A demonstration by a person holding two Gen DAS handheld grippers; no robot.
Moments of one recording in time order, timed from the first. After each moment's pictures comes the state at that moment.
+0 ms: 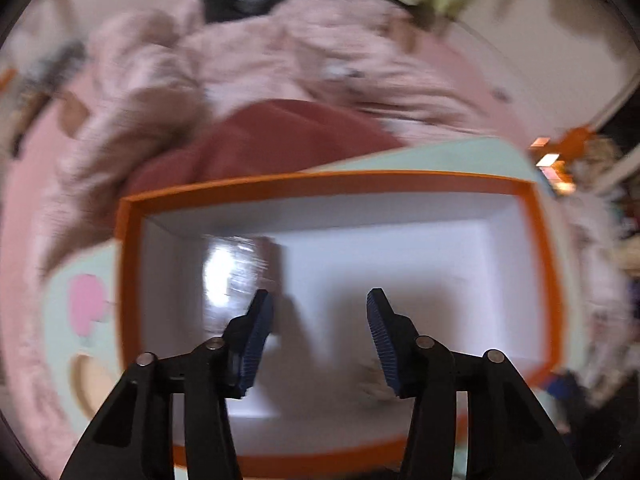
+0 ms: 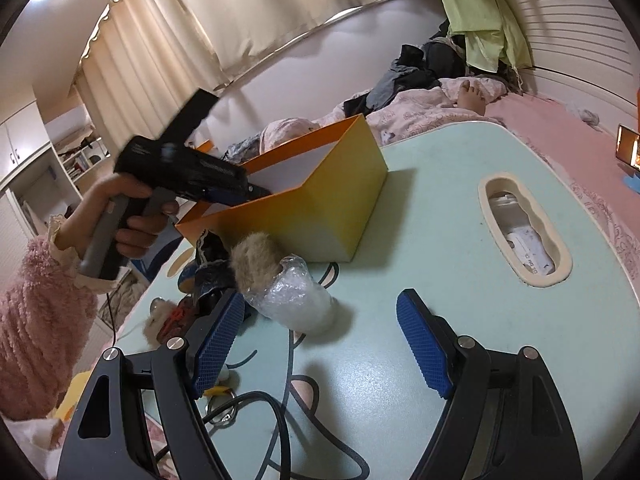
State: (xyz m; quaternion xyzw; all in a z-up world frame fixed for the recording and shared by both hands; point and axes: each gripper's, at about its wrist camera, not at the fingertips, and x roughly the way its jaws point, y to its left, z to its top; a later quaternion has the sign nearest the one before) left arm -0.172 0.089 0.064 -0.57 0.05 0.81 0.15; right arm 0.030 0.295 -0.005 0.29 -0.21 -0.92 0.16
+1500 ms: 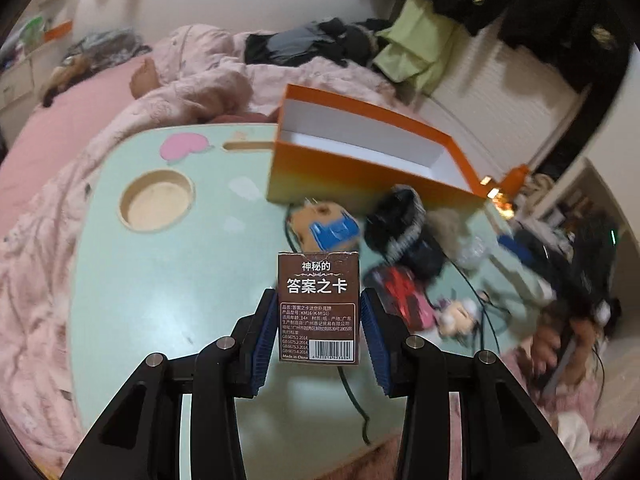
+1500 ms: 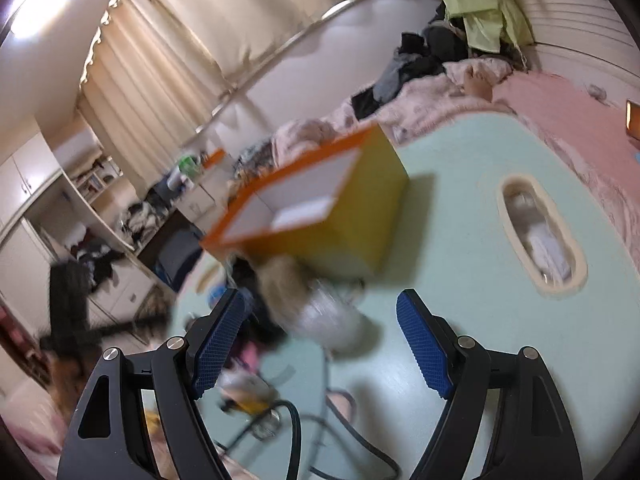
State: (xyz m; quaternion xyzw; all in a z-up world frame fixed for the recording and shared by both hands) left arm 0.043 -0.035 0.063 -0.45 -0.06 0.87 0.19; right arm 0.019 0.301 0.019 0.30 -0.25 -0.90 0.19
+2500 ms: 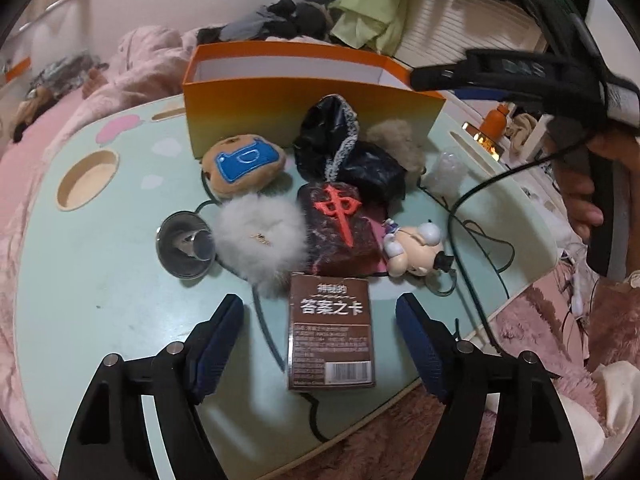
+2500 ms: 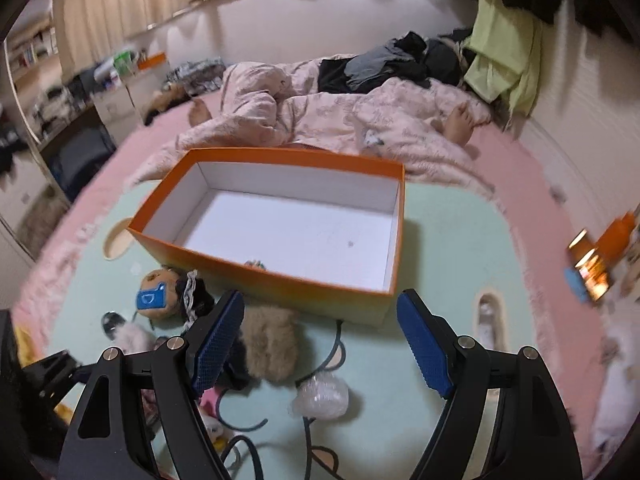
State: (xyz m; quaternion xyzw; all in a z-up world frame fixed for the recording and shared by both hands) left arm 0.059 0.025 0.021 -0.45 0.01 0.87 0.22; right arm -0.048 0.220 0.077 0.42 0.00 -0.91 0.05
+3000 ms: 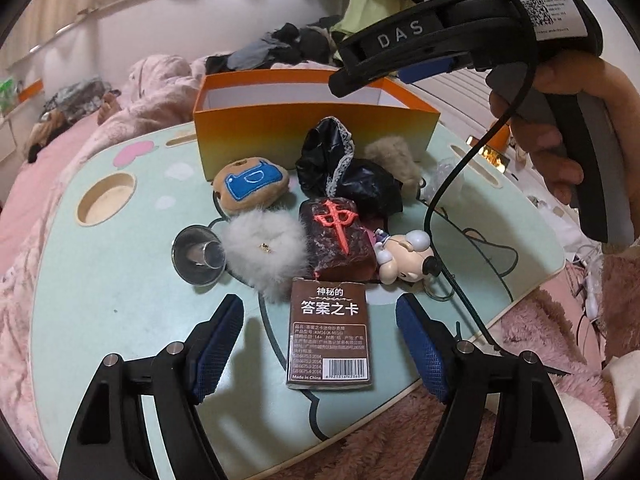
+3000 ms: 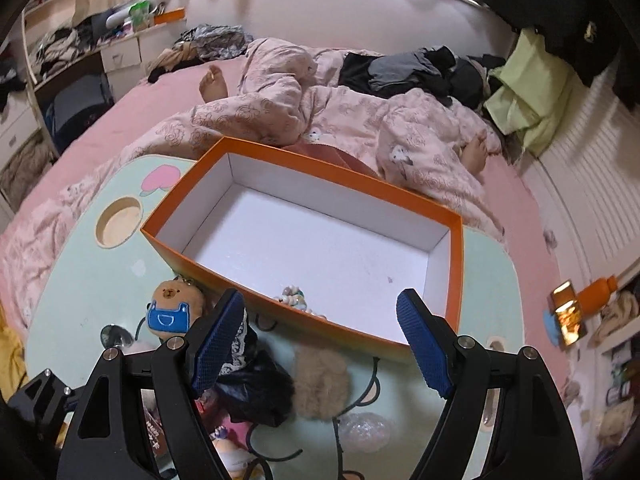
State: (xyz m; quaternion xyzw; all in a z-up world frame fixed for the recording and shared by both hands) left arm 0.077 0.023 0.026 -0.41 0.03 0.89 0.20; right arm -0.072 0.155 0.084 0.44 0.10 -0.89 0.04
